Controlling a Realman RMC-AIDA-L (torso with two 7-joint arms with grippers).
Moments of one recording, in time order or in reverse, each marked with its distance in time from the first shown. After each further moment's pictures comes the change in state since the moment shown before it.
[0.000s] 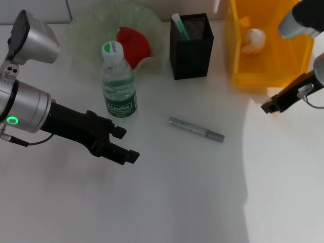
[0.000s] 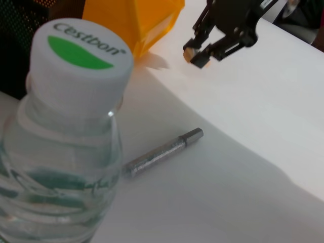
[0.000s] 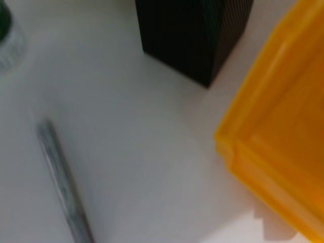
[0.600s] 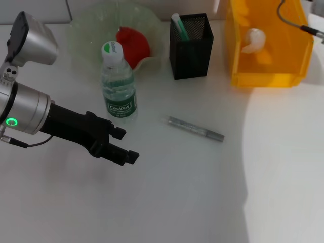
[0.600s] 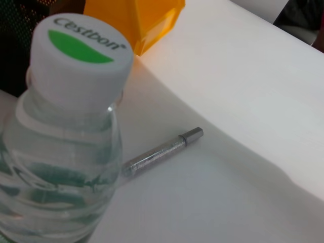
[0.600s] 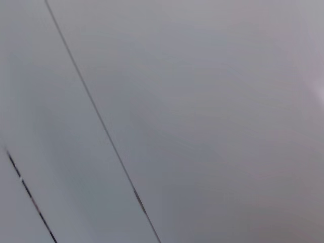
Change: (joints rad) left arm 0.007 -0.002 -0.002 0.000 -0.002 -0.001 0.004; right arm -0.047 -0.009 0.226 0.259 1.131 0.354 -0.499
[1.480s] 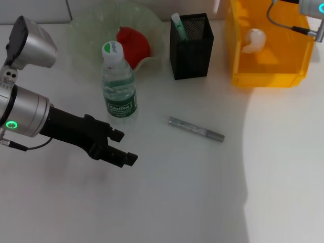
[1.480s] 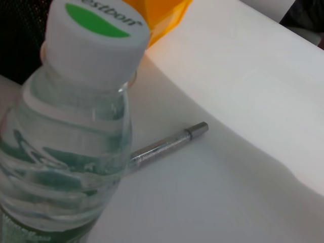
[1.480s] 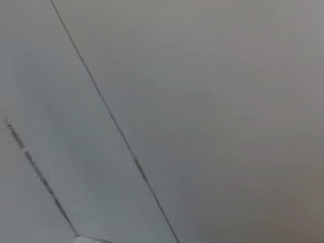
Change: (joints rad) left arm 0.004 0.004 0.001 -0.023 0.001 -0.016 -0.004; right arm 0.119 -0.094 -0.032 0.232 0.024 -0.009 -0.101
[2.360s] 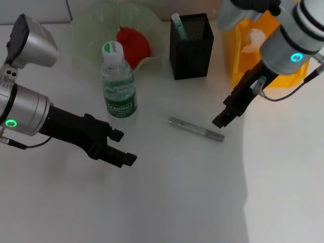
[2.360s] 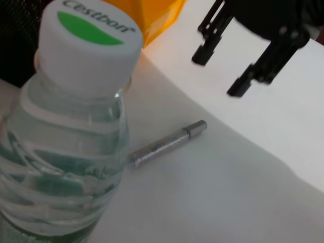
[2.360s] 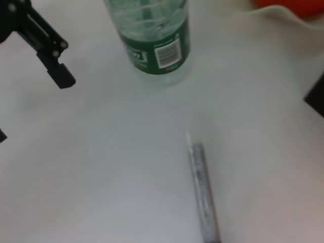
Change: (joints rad) left arm -0.008 0.003 0.005 0.005 0.007 0.008 0.006; right arm 0.174 0.105 -0.300 -0.375 -1.042 -0.517 0.570
